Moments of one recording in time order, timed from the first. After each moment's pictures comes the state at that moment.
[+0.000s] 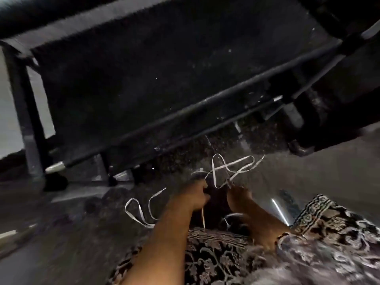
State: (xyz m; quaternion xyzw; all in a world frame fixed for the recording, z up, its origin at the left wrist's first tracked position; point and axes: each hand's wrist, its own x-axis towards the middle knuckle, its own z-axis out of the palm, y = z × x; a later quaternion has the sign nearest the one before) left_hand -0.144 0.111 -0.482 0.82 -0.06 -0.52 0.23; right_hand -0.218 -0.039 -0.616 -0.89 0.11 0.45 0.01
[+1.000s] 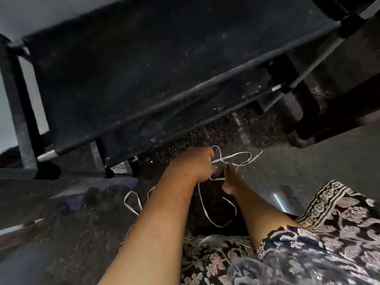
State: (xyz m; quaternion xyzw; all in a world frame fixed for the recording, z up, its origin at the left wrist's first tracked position) left_hand -0.105 0.083 -0.412 0.87 -0.14 -0.45 0.15; right_hand -0.201 -0.049 -0.671 -0.84 0.22 0.45 0.19
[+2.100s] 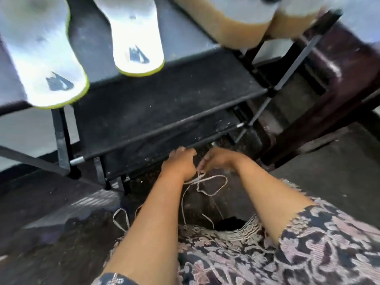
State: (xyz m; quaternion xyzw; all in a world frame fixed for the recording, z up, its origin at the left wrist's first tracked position) left_hand -0.108 0.070 -0.357 0.92 -0.16 -0.34 0.13; right_hand -0.121 -0.081 -0.394 -0.80 0.09 0.39 0.44
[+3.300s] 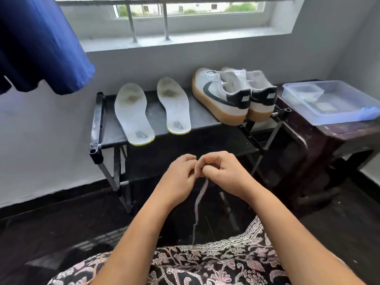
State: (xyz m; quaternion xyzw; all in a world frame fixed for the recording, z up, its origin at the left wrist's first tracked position) left_hand -0.172 0.128 -0.193 0.90 -0.24 -0.04 0.37; right_hand -0.206 -0.021 -0.151 -0.86 -0.11 0.02 0.50
